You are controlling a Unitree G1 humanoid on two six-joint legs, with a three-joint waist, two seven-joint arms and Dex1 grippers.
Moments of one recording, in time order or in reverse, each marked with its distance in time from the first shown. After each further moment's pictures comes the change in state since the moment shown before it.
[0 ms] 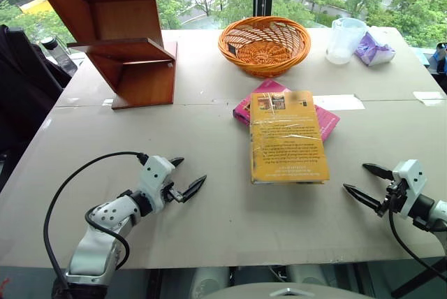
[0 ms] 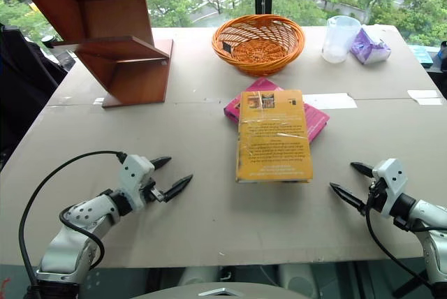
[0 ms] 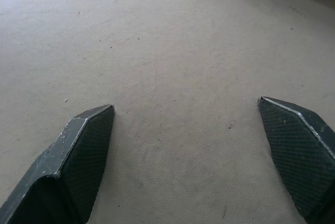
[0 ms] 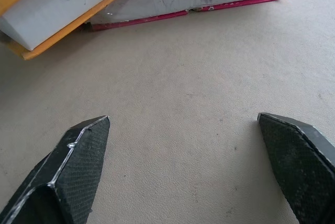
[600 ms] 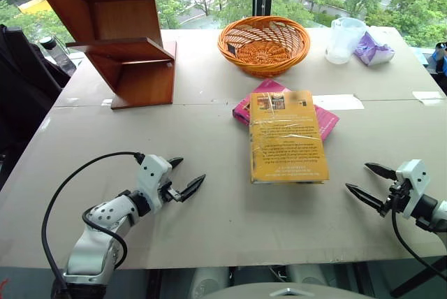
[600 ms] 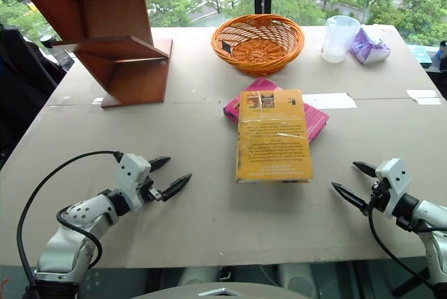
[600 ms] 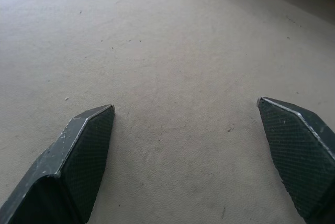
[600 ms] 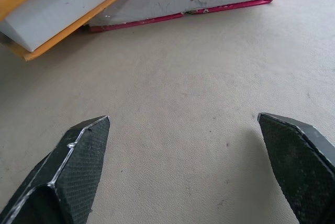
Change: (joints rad) left arm -0.003 -0.003 0.022 -0.003 -0.050 0.027 -0.022; right arm 0.005 0.000 -0.020 0.000 0.005 -0.004 0.013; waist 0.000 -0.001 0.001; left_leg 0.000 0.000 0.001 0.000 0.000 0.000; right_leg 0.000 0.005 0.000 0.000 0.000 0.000
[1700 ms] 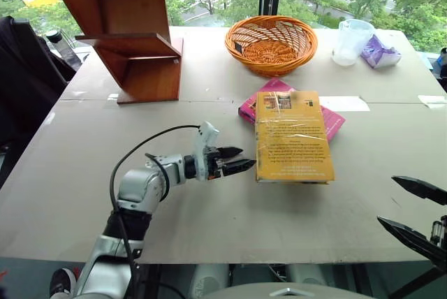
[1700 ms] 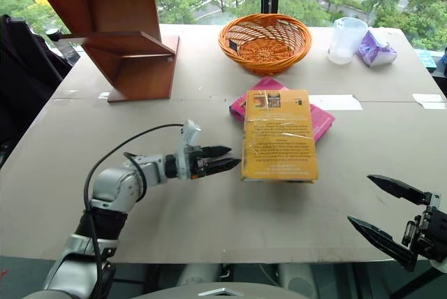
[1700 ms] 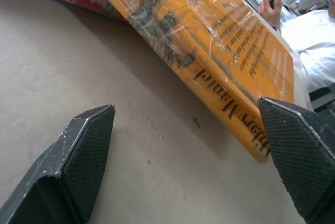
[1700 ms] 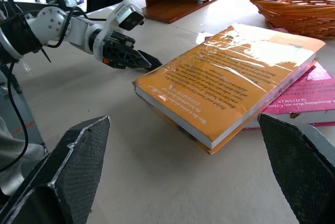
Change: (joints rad) left arm -0.605 -0.167 -0.177 0.275 -0.312 0.665 -0.204; right arm 0.488 -0.003 -0.440 -0.582 0.473 0.126 0.214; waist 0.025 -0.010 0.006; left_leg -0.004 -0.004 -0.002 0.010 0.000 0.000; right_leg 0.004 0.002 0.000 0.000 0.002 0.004
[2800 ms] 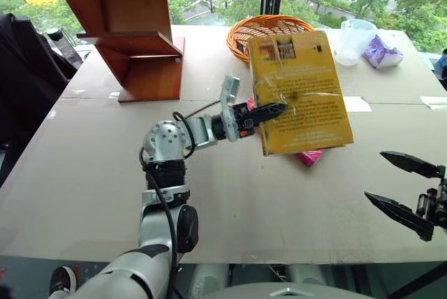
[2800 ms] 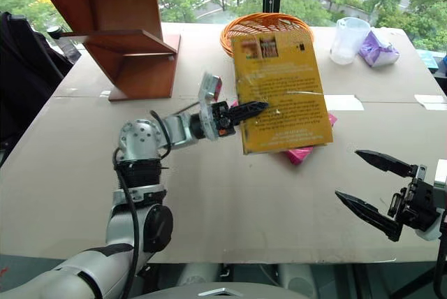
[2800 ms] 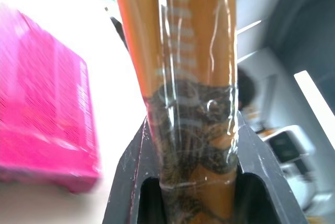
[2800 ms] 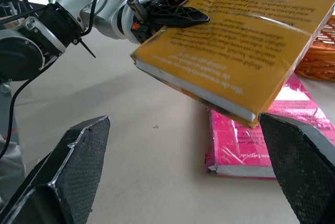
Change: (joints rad) left arm -0.310 -0.233 0.306 -0.107 -0.198 0.411 0.305; right arm -0.256 -0.065 0.096 0.009 -0.001 0.072 -0.089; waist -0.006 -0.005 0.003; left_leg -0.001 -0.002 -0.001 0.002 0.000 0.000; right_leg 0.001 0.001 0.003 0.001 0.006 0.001
